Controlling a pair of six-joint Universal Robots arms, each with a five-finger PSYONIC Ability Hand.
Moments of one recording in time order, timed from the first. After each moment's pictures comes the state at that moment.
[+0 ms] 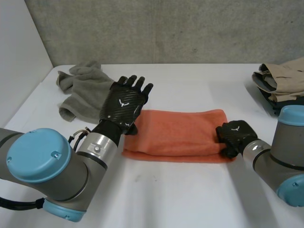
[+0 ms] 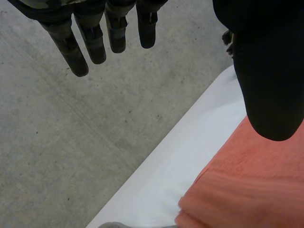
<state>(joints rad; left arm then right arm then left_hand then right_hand) 4.10 -1.93 -1.78 3.81 -1.51 3.56 1.81 -1.04 1.67 -0.17 1.39 2.64 0.20 0.20 0.21 0.20 0.05 0.92 1.16 1.18 1.18 0.96</state>
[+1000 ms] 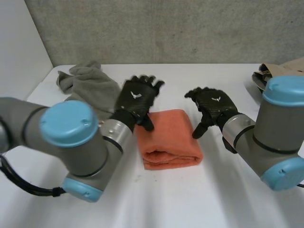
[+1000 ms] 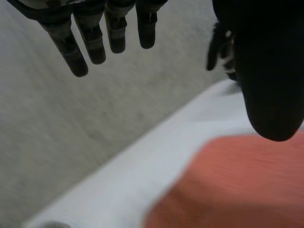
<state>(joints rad) 4.03 -2.08 -1.46 3.53 -1.58 3.35 2.01 -1.12 1.46 -0.08 1.41 3.05 0.20 0.20 0.21 0.20 0.05 0.20 0.22 0.21 0.23 0.06</state>
